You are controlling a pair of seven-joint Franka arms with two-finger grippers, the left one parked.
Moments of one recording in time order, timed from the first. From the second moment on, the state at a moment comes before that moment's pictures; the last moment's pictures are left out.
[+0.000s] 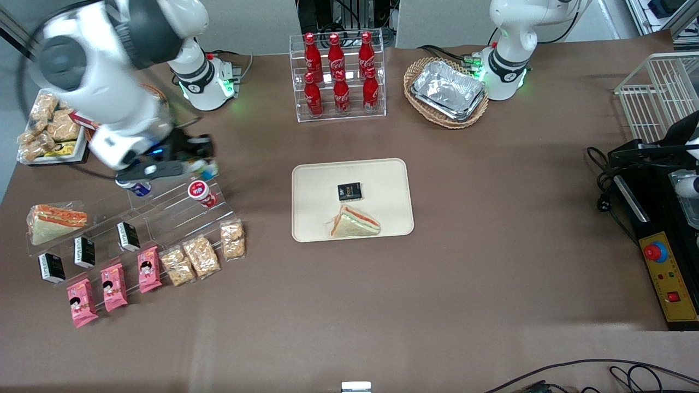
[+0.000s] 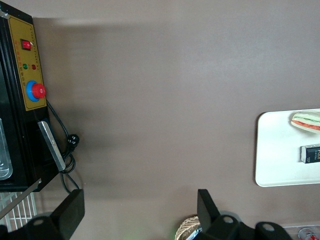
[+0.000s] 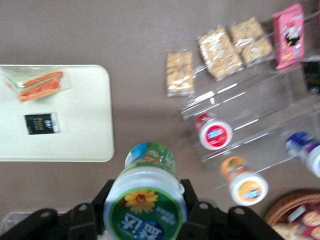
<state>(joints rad) 0.09 -0.05 0.27 -1.81 0.07 1.65 0.33</state>
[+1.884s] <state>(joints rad) 0.29 0.31 0.44 -2.19 -0.08 2.45 0.92</state>
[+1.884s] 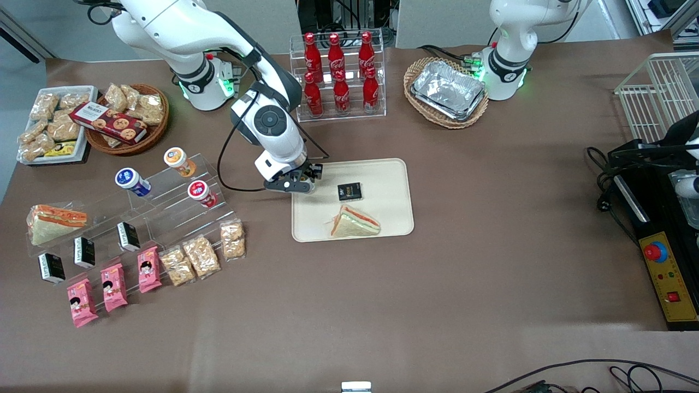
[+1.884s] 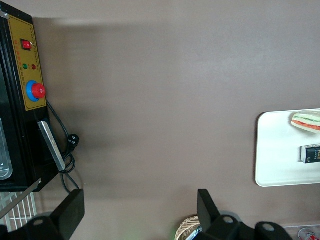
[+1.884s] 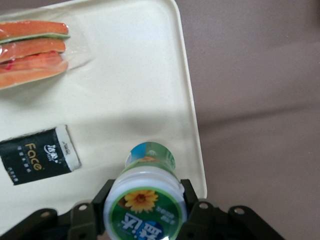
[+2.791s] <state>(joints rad) 0.32 0.38 0.44 -2.21 -0.23 2.55 1.10</state>
